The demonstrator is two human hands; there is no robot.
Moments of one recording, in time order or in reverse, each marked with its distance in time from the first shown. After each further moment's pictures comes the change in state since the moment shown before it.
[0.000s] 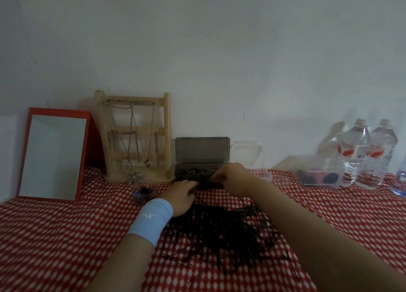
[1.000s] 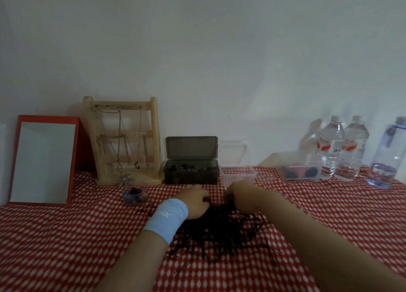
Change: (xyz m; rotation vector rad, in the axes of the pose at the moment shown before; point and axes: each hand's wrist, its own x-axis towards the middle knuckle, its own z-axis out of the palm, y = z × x) left_hand -0.001 0.066 0.021 0.141 -0.138 0.033; right_hand -0.064 0.024 -0.005 -0.244 -0.304 0.094
